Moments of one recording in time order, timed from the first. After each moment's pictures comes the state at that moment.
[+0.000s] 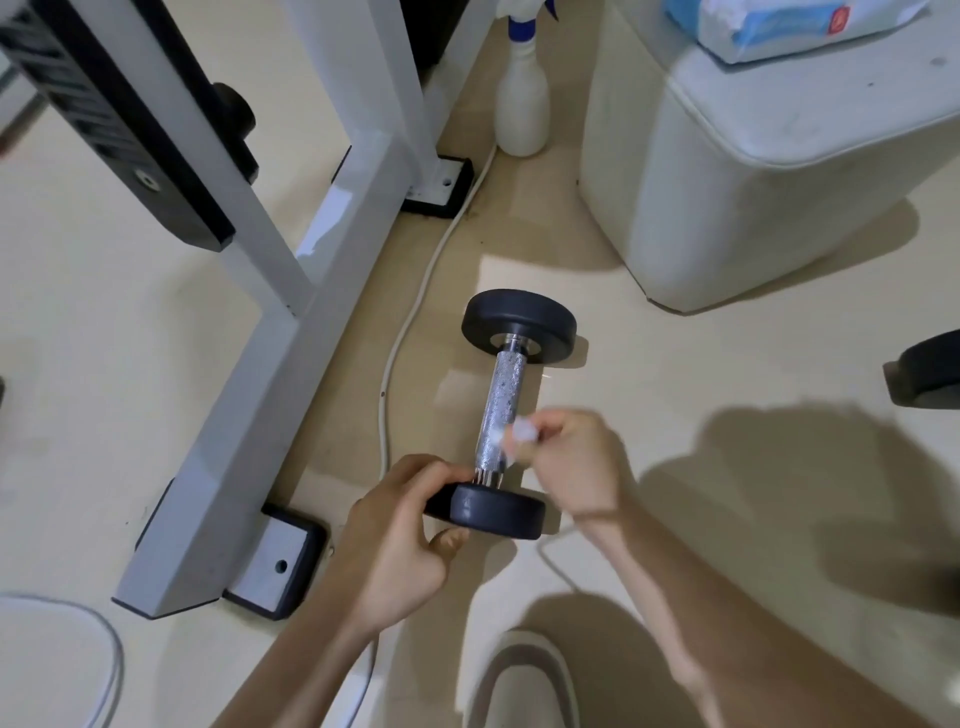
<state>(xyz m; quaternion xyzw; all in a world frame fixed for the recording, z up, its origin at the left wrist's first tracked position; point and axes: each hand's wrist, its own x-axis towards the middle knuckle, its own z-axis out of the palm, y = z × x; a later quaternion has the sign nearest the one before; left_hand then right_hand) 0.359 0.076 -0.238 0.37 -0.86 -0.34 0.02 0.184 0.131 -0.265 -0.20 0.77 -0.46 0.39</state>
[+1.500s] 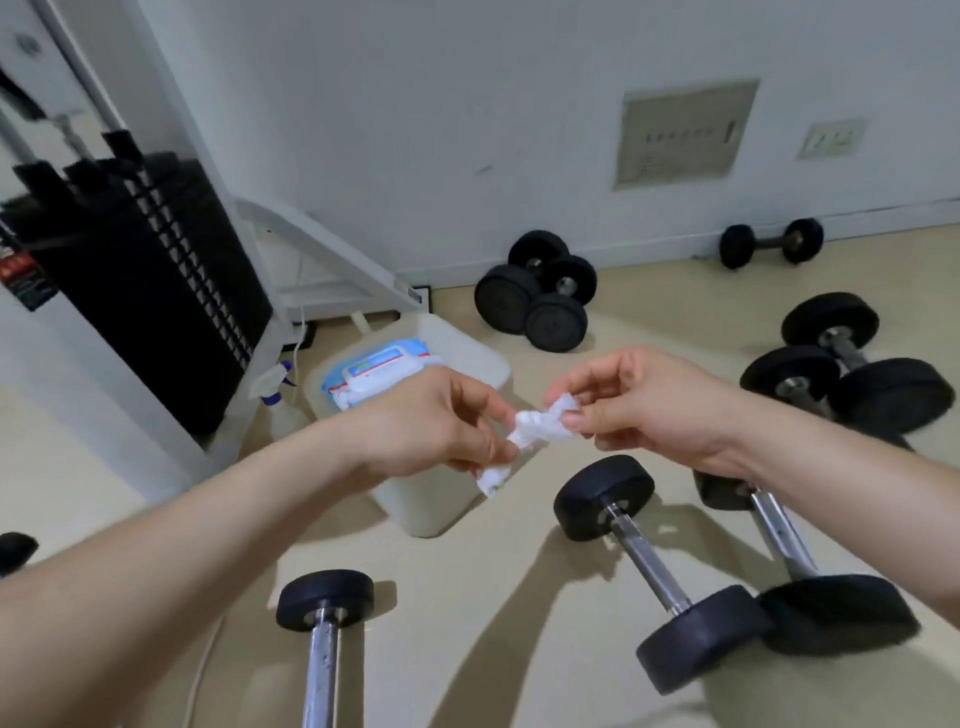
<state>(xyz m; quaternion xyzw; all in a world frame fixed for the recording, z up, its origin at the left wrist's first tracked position) 0.057 0.147 0.037 0.07 -0.83 -0.55 -0.11 -0.048 0.337 0.031 -0.27 0.69 -0.56 0.36</state>
